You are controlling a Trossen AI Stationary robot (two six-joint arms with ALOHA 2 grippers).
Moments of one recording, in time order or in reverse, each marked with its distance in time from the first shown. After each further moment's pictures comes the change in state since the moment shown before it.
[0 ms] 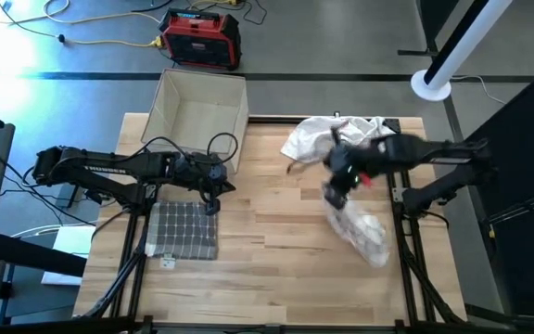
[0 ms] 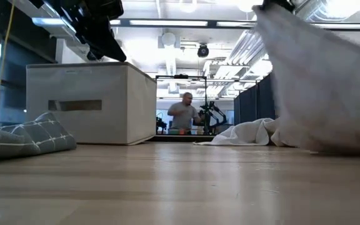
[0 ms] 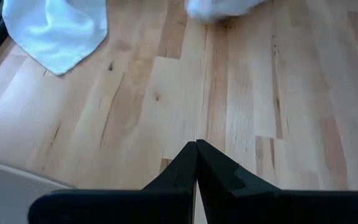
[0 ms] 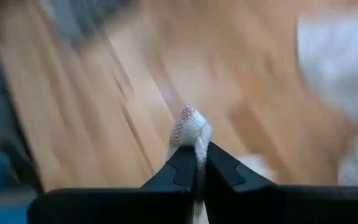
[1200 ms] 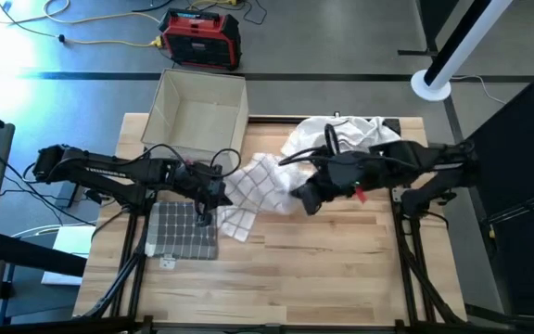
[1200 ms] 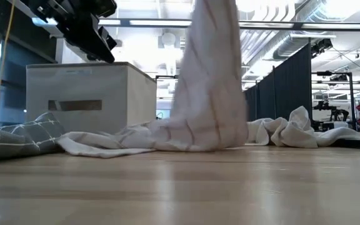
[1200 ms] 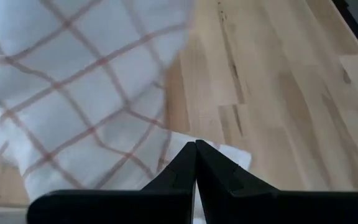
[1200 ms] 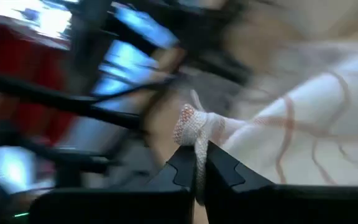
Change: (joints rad) left arm -0.077 0.001 -0.040 0.000 0.097 0.142; right arm 0.255 0.216 0.358 0.256 0.111 0.492
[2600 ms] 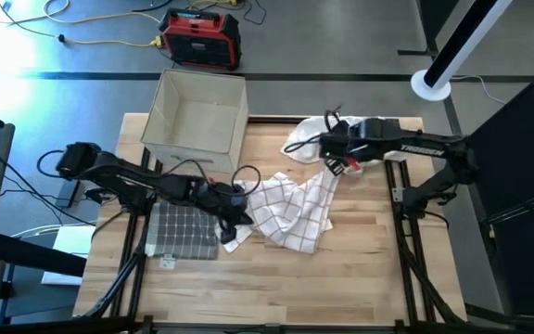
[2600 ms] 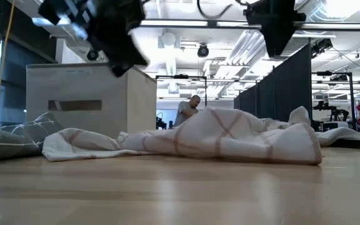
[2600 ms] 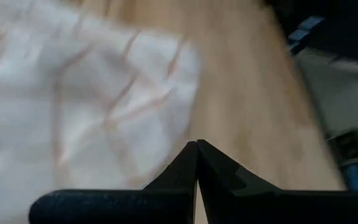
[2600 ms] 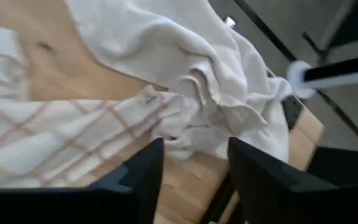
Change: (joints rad) left arm -0.121 0.322 0.033 0.451 0.039 -0.309; right arm -0.444 -0.070 -0.343 -0.668 0.304 -0.373
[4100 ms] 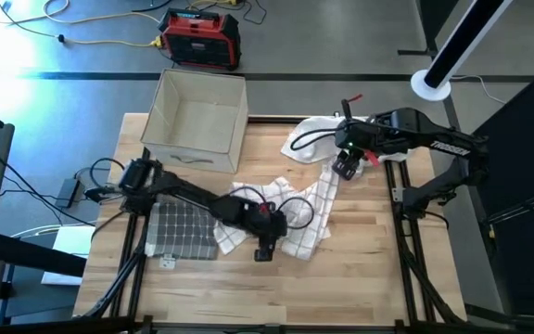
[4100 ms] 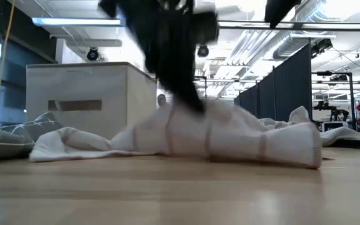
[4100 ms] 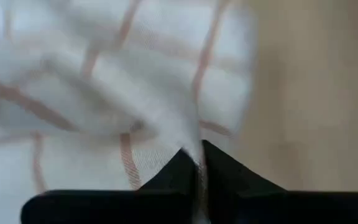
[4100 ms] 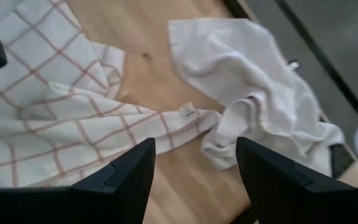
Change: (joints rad) left arm -0.054 0.498 0.598 -0.482 -0.040 0.138; right arm 0.079 -0.067 0.172 -0.001 -0.182 -0.206
